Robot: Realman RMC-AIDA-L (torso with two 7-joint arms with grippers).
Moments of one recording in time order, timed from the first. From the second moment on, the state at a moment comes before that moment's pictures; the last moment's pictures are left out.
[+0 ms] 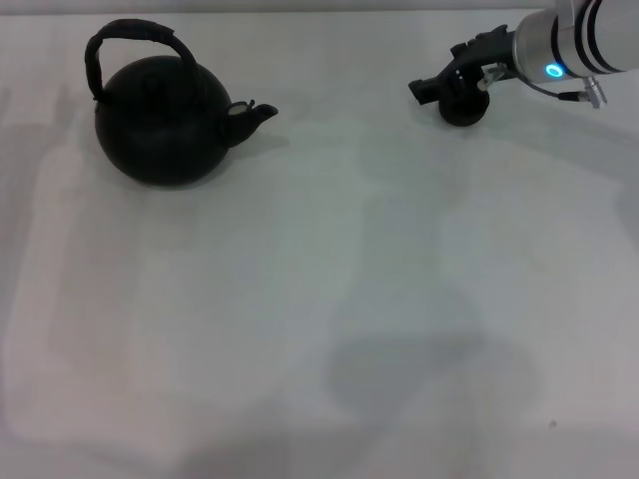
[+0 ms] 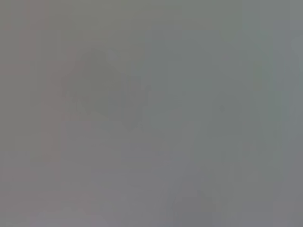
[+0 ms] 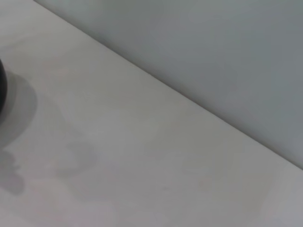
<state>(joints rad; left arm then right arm) -0.40 -2.07 1.59 0.17 -0.24 1.15 -0.49 0.89 2.03 -1.35 -0.44 0.93 0.62 -1.04</state>
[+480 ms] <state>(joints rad) -0.41 -2.07 1.59 0.17 -0.24 1.15 -0.49 0.90 2.03 -1.35 -0.39 0.93 0.58 -1.04</state>
